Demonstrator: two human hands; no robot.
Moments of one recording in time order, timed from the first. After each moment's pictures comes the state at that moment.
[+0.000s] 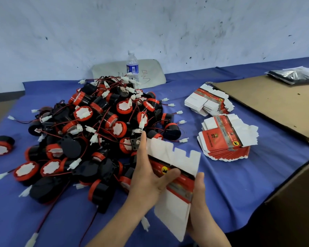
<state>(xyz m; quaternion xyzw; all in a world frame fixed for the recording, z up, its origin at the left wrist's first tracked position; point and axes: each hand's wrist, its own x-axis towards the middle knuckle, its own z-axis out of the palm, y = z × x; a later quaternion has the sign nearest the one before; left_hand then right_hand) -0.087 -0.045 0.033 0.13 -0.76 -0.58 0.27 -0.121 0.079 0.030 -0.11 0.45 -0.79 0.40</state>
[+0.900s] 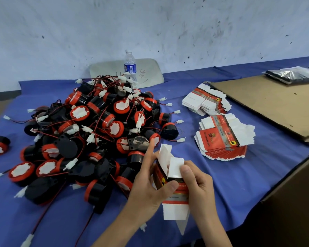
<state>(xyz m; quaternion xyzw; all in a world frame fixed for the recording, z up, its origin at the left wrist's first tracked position) -0.078 -0.032 0.024 0.05 -0.68 -0.69 0.23 -0.141 0.079 0.043 -0.27 0.64 -0.71 0.08</state>
